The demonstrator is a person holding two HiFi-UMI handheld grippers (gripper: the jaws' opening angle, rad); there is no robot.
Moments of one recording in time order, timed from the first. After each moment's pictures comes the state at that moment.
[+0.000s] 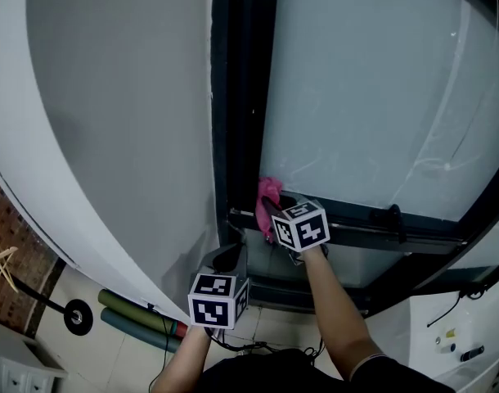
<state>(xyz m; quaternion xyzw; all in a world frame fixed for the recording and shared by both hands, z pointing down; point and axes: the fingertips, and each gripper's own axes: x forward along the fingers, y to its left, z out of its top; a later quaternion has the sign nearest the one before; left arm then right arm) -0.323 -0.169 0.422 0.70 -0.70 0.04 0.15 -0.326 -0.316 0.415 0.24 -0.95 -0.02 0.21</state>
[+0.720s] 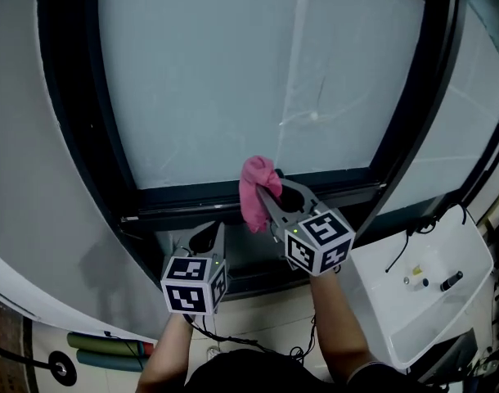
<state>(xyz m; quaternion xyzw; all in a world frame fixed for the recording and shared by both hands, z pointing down) -0.121 -0.234 0.367 0.81 -0.57 0.03 0.09 -0.041 -0.275 0.282 0.38 -0.92 -0.07 0.02</state>
